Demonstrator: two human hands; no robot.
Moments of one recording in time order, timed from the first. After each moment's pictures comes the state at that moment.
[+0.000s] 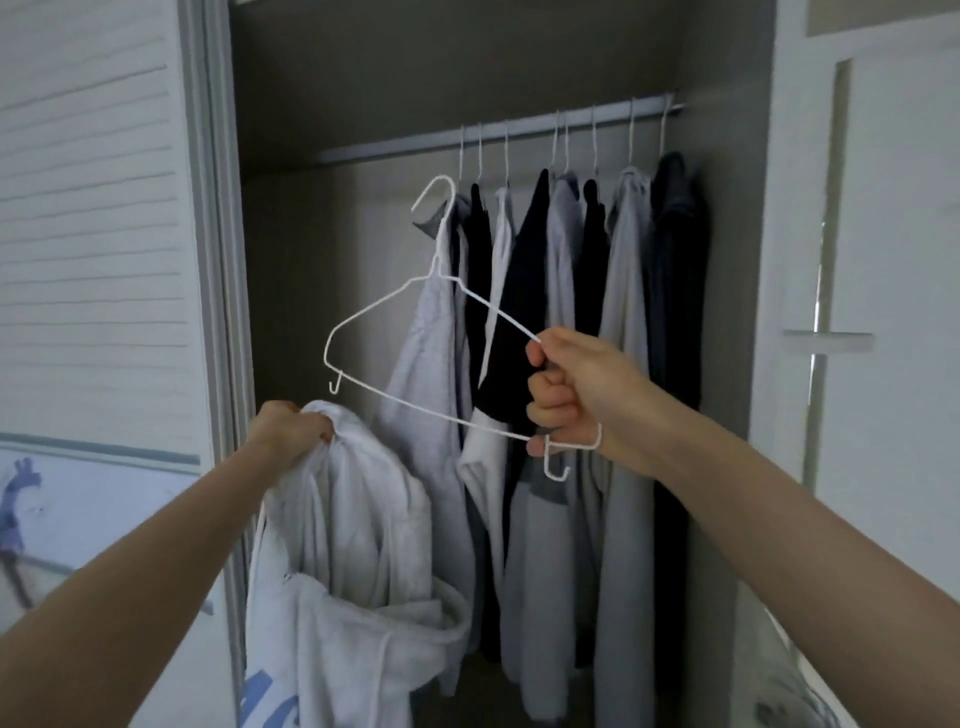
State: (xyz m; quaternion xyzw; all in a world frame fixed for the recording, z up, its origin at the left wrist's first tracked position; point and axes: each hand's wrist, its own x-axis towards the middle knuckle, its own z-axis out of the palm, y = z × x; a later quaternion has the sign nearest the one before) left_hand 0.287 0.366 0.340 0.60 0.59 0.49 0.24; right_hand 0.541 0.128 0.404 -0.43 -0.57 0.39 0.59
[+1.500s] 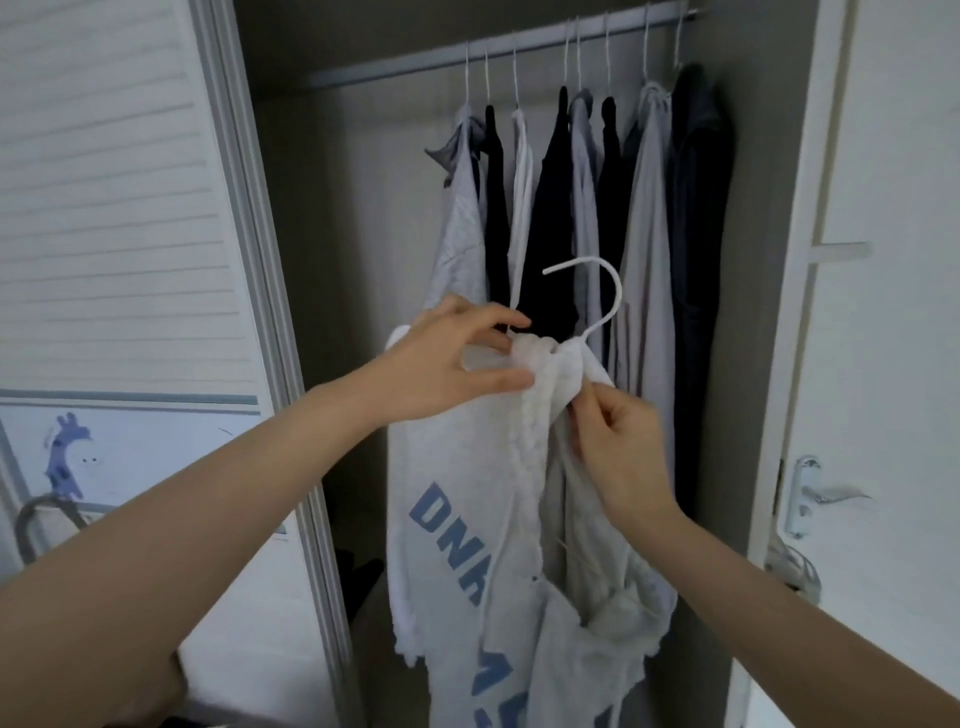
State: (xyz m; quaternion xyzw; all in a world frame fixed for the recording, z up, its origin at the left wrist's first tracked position) left_hand 0.310 0.207 0.375 0.95 0.17 0.27 0.07; right_hand 0.471 0.112 0.286 -0.48 -0.50 0.00 0.72
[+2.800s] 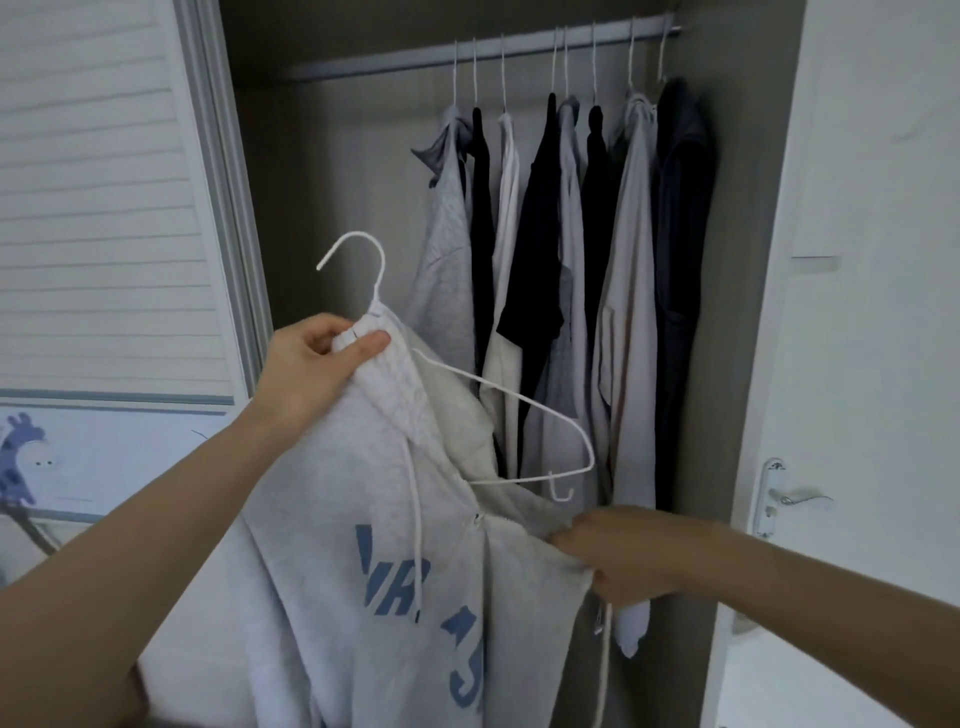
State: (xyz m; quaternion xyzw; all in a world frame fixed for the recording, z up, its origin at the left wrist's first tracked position) left_hand 0.250 0.265 0.347 0.72 0.31 0.57 0.25; right_hand 0.510 0.095 0.250 -0.60 -0.79 0.03 -0.13
